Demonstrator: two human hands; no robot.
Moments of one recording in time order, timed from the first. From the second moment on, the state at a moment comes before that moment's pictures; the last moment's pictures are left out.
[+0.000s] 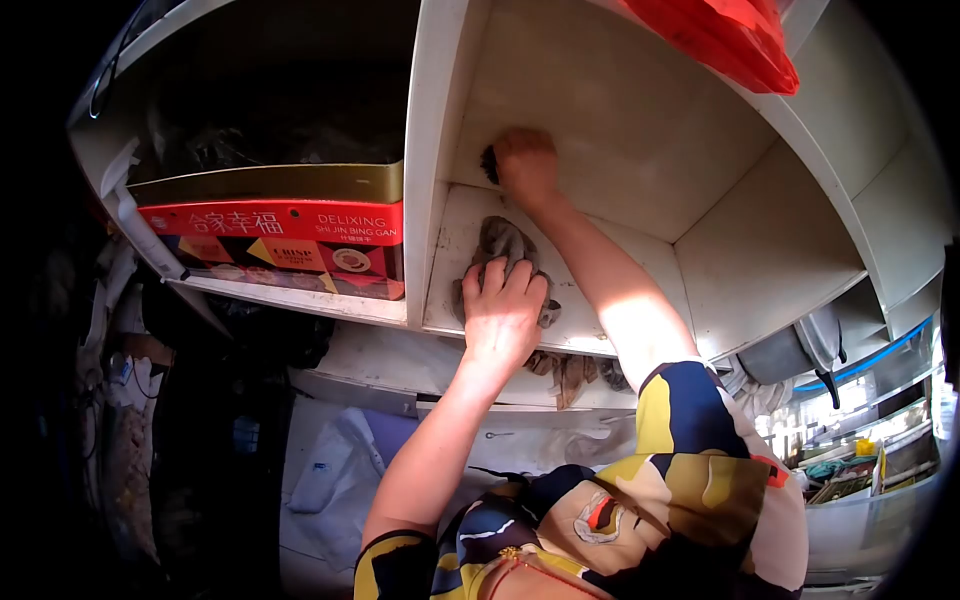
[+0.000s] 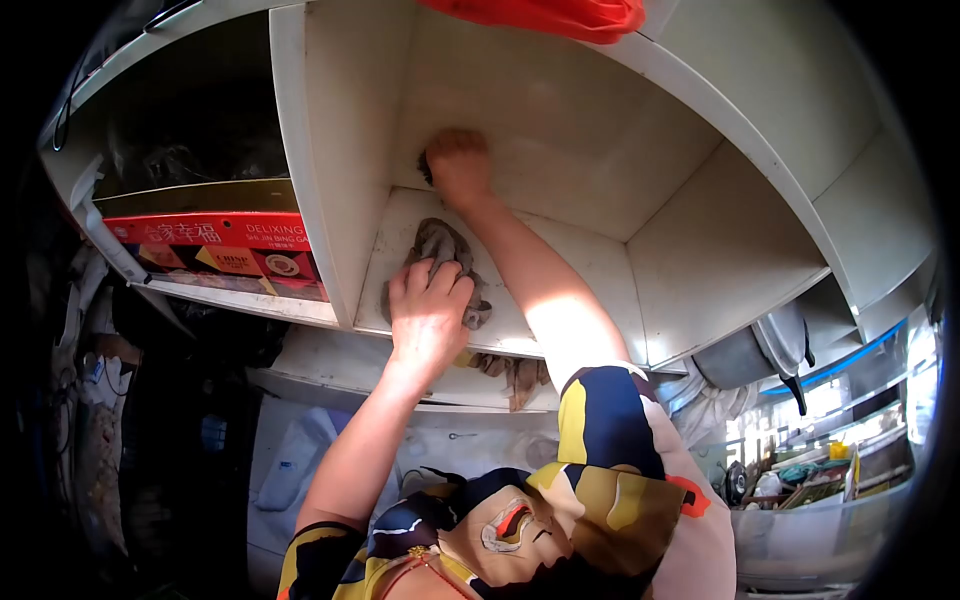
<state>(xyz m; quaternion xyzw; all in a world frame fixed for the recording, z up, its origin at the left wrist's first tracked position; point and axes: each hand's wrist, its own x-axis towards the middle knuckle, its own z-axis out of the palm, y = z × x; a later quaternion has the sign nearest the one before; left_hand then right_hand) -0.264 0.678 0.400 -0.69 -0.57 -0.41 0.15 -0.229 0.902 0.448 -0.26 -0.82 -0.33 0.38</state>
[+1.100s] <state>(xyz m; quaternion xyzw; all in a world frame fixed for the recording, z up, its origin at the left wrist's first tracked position) -0.219 0.845 0.403 -0.66 -0.68 -0.27 0.18 -0.016 0.805 0.395 -0.47 -0.80 -0.03 0.37</state>
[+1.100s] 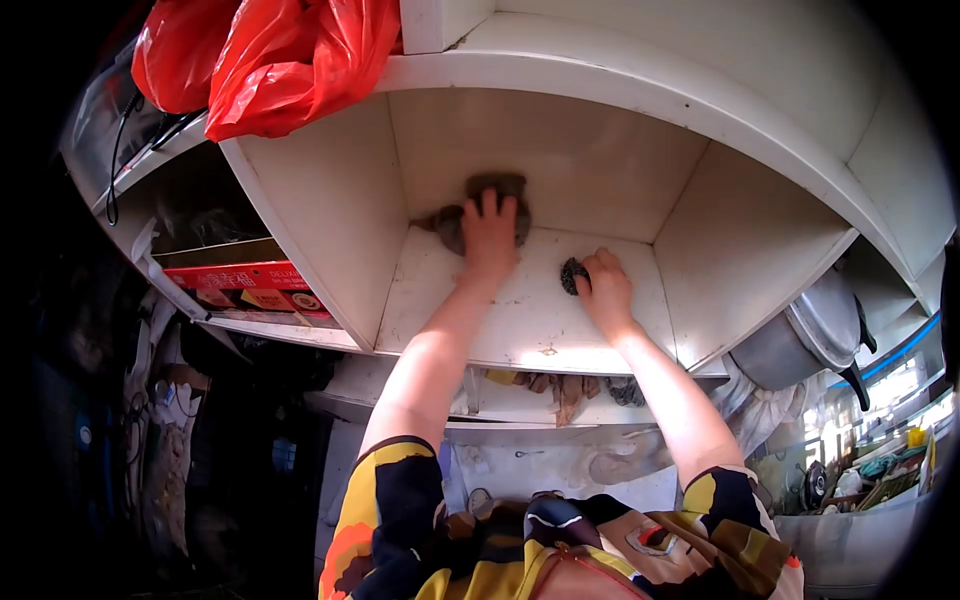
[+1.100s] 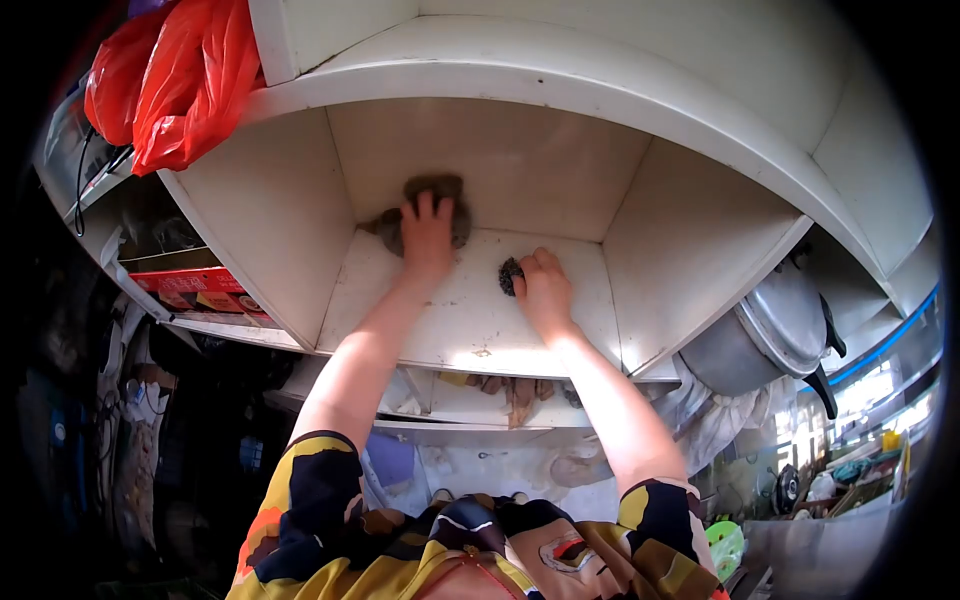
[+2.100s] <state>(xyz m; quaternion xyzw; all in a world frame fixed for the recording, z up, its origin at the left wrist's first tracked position) -0.307 0.834 0.430 -0.58 -0.78 -0.13 0.20 -0.014 0.805 0.393 -0.44 -0.81 0.03 0.39</state>
